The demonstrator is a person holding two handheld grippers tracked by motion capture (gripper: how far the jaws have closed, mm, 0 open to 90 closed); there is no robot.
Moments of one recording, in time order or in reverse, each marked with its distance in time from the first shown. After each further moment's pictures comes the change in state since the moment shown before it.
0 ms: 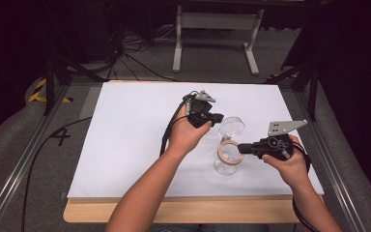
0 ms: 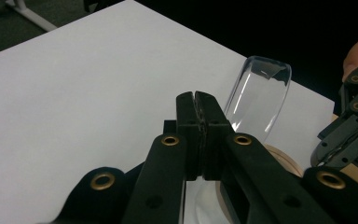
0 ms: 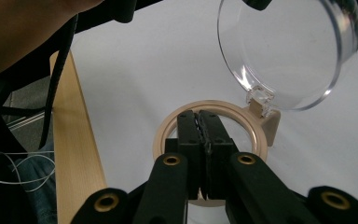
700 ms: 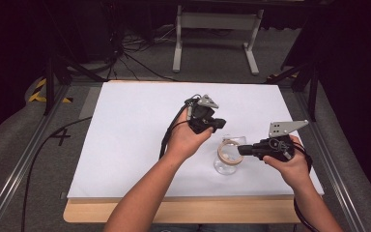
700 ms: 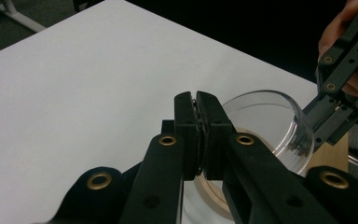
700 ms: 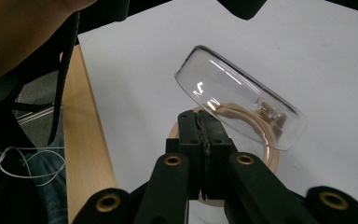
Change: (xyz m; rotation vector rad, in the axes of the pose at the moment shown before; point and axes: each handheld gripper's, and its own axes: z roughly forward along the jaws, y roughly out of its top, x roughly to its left) left arm -0.018 -0.003 -0.014 0.030 -0.009 0.065; right arm 0.006 0.003 -0.003 0.005 0.025 -0.023
